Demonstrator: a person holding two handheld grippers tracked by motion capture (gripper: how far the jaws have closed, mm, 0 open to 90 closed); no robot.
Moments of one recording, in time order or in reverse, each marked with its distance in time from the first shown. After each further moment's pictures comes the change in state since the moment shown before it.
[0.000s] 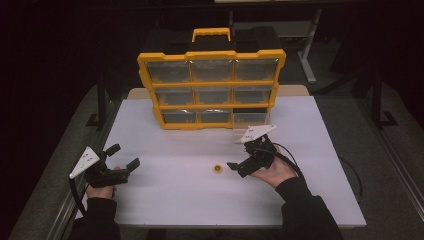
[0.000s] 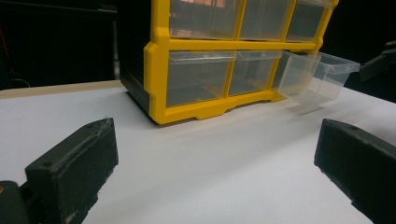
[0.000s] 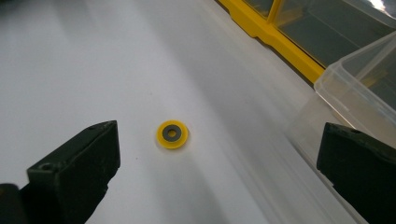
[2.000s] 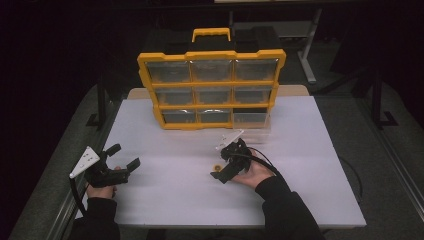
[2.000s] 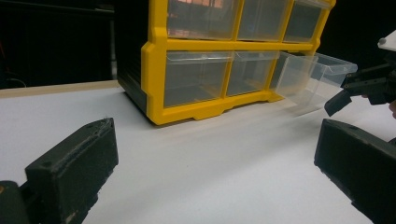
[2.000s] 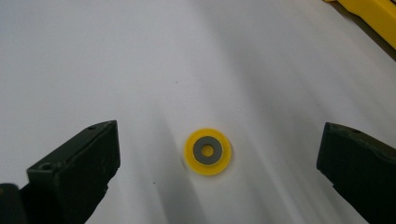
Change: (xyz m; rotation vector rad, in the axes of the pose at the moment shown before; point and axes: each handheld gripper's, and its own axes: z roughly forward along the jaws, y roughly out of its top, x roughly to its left) left arm 0.000 0.000 0.001 -0.001 -0.011 -0.003; right arm 0.018 0.007 0.067 0.149 0.088 -0.047
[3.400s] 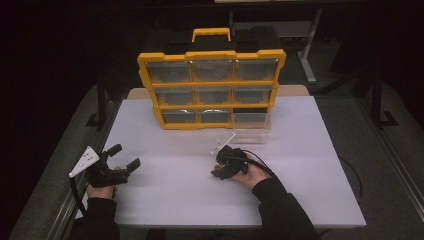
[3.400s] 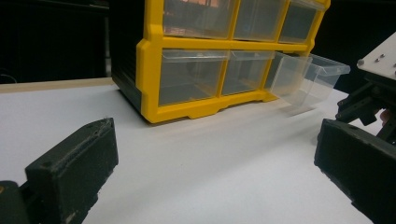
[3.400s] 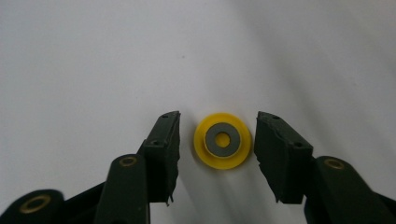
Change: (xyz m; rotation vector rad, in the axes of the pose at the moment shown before) left arm 0.001 0.000 0.000 0.003 -0.021 -0.020; right arm 0.006 -0.001 0.019 0.106 0.009 0.003
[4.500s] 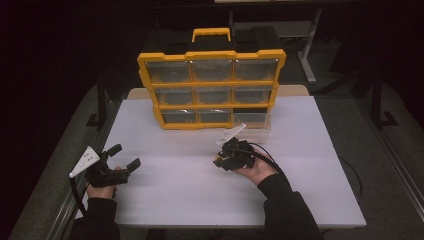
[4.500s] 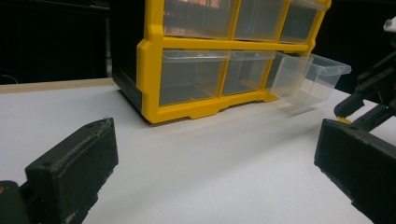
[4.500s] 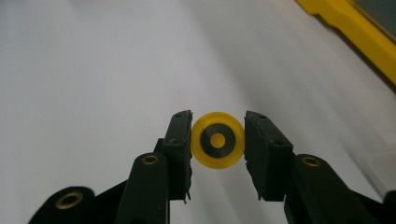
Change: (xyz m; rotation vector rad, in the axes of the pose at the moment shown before) left arm 0.000 0.000 0.000 0.000 0.002 0.003; right arm -0.005 0.009 -0.040 -0.099 -0.013 0.022
